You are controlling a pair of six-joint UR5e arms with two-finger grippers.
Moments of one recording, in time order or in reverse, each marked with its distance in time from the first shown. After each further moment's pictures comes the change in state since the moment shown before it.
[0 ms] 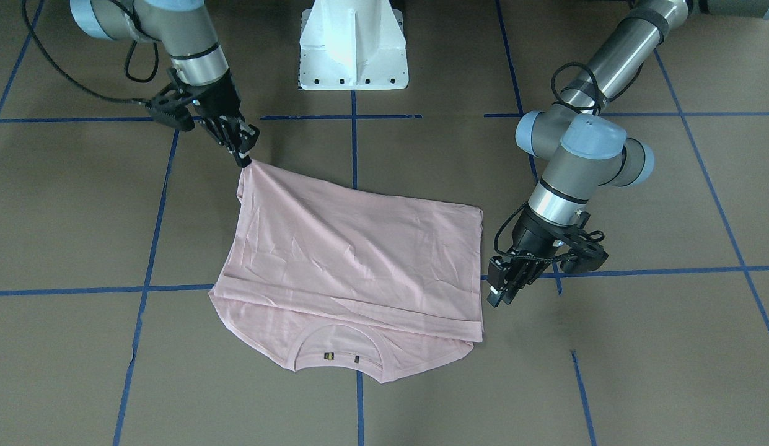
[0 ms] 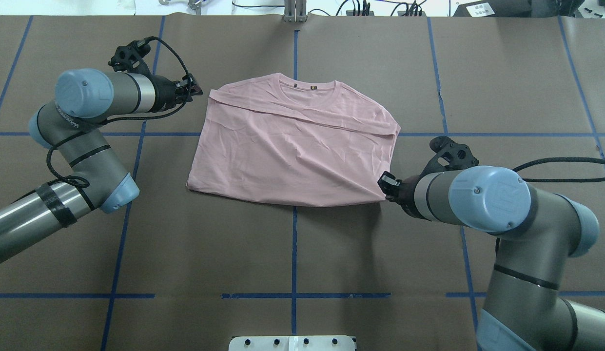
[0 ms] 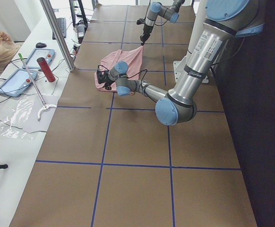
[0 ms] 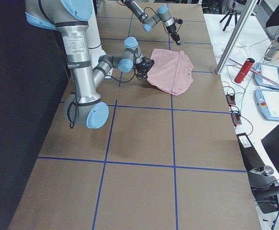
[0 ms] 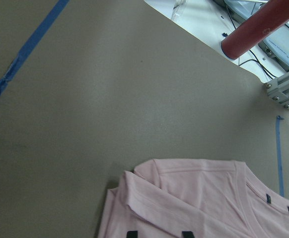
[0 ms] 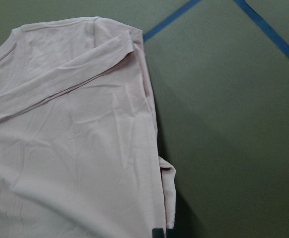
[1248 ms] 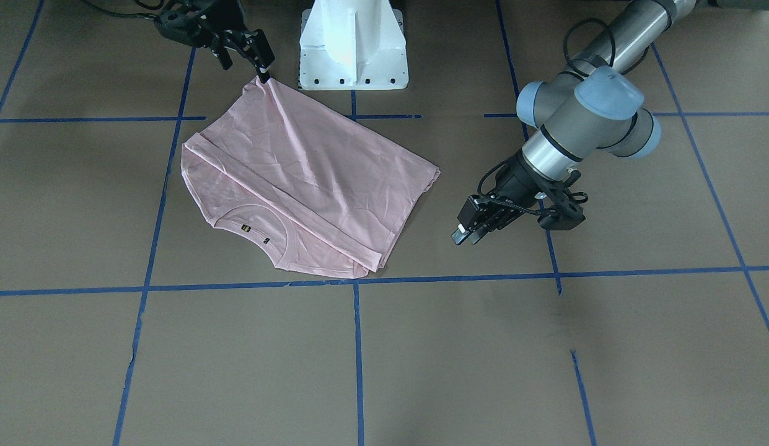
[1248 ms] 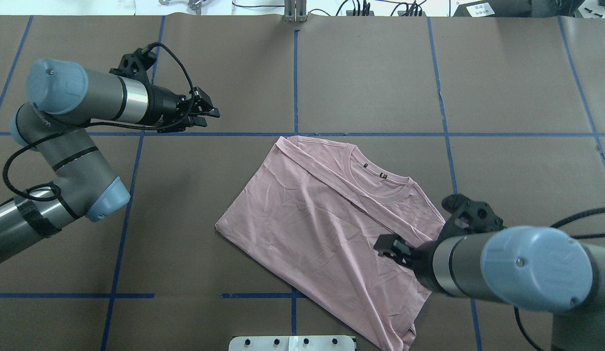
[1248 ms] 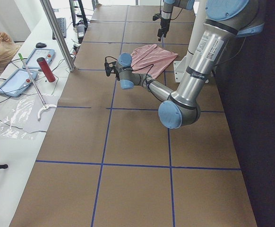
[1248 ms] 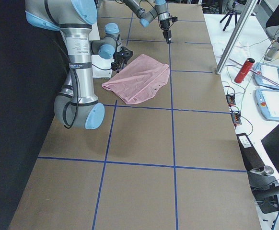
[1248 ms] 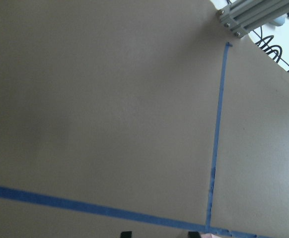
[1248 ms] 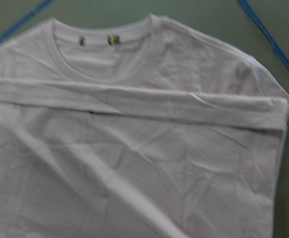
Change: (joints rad) left arm 0.006 0.084 -0.244 0.046 -0.295 -0.119; right arm -0.078 -0.005 0.202 -0.208 0.033 0.022
